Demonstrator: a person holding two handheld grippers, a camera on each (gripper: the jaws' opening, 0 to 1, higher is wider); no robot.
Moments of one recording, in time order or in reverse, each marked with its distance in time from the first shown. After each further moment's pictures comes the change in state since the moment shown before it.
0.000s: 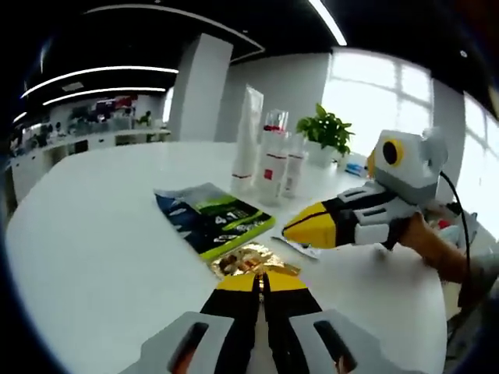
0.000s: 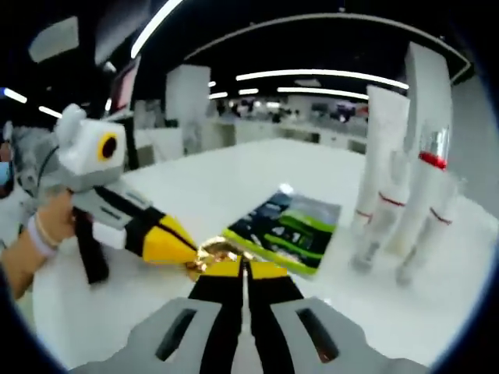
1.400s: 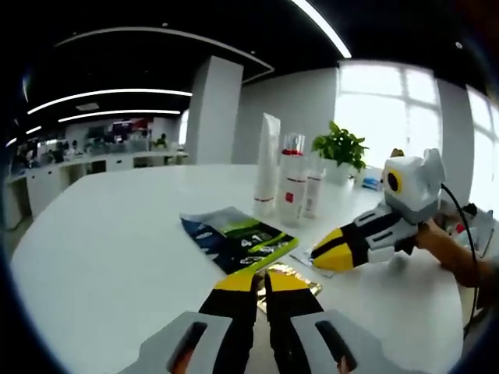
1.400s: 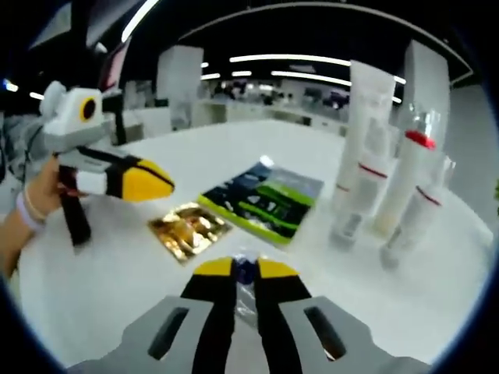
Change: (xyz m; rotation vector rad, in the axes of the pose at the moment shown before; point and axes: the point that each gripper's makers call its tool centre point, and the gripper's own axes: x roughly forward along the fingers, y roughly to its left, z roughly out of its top) left arm -0.005 0.013 0.012 0.034 -0.087 0.088; right arm -0.001 -0.013 -0.041 -0.049 0.156 -0.011
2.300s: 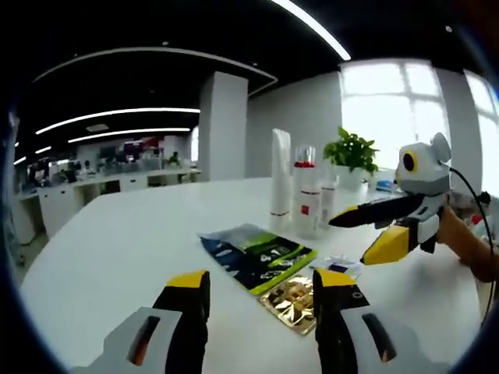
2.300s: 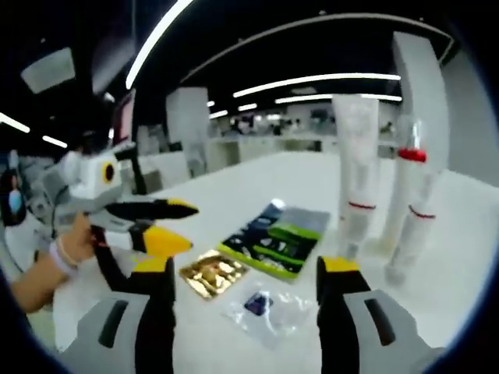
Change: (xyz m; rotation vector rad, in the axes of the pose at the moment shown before) left arm 0.001 0.024 0.022 0.066 -0.092 0.095; right arm -0.025 0.001 0.047 0.169 -0.228 0.114
